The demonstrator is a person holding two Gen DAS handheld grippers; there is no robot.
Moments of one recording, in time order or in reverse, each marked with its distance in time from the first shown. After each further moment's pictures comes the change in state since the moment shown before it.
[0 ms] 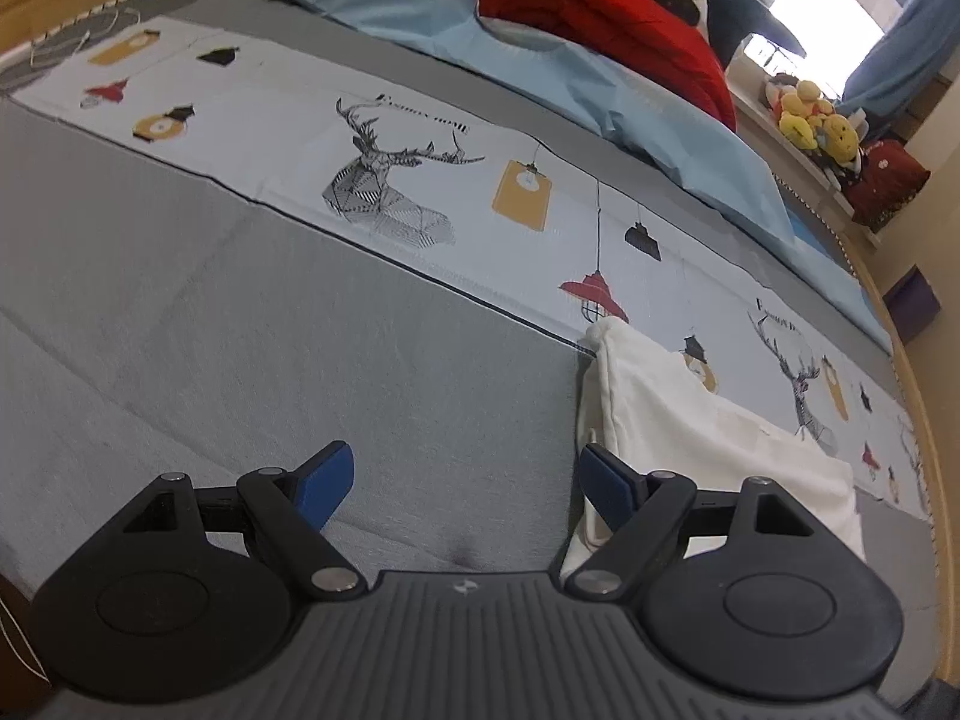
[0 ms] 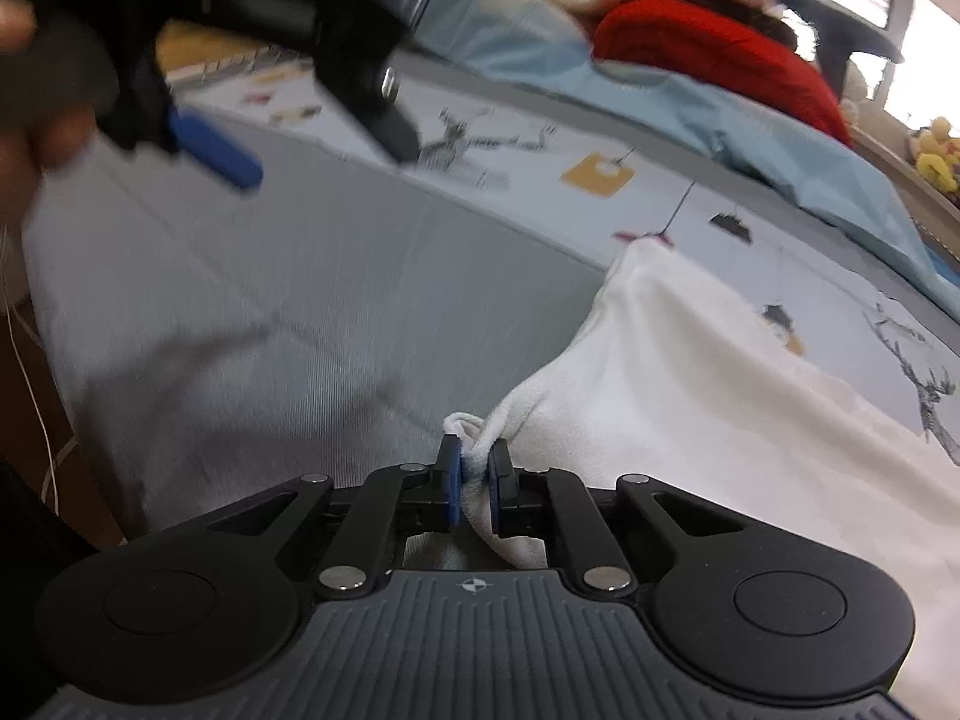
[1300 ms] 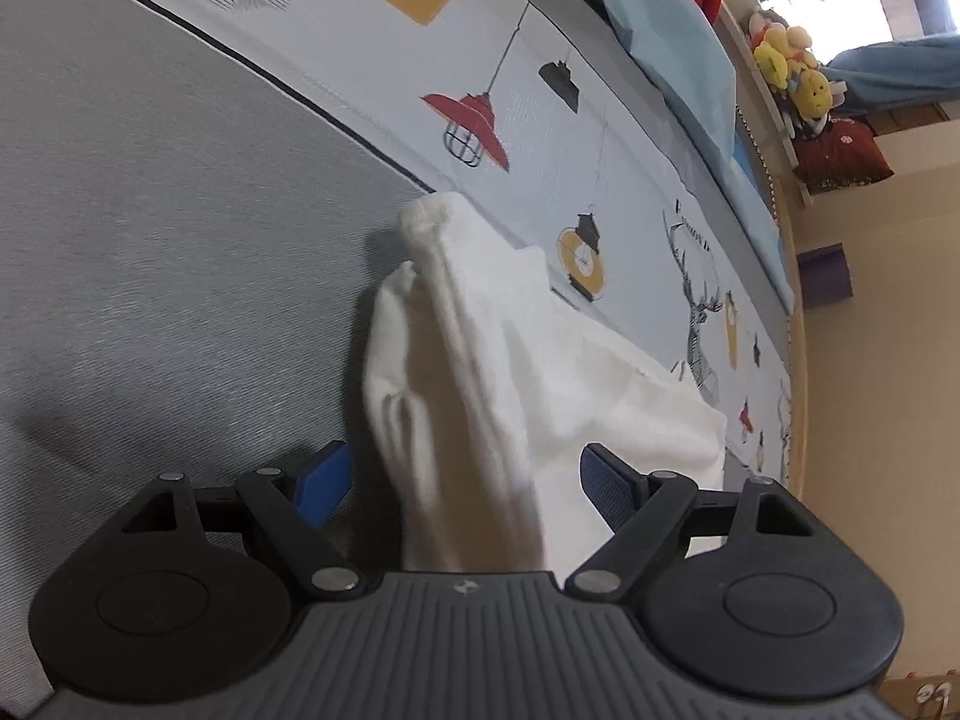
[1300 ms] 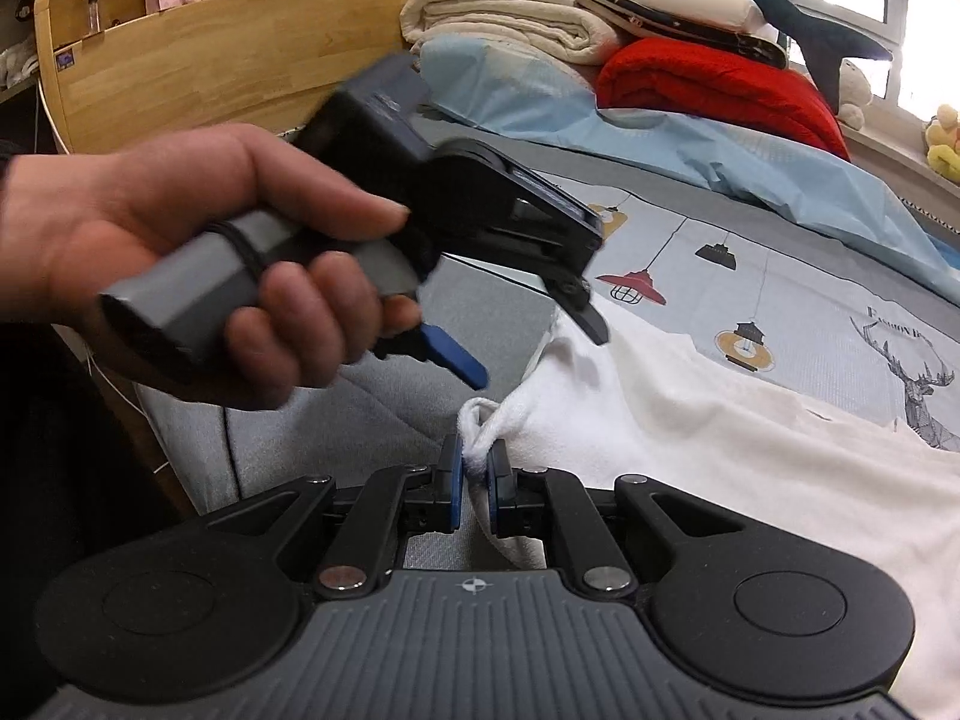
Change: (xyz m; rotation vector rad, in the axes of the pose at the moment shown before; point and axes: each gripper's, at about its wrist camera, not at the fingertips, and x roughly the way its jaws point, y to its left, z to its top) left arm 0.131 -0.062 0.007 -0.207 0.375 -0.287; right arm -0.081 -0.051 -0.010 0.045 -0.080 0.138
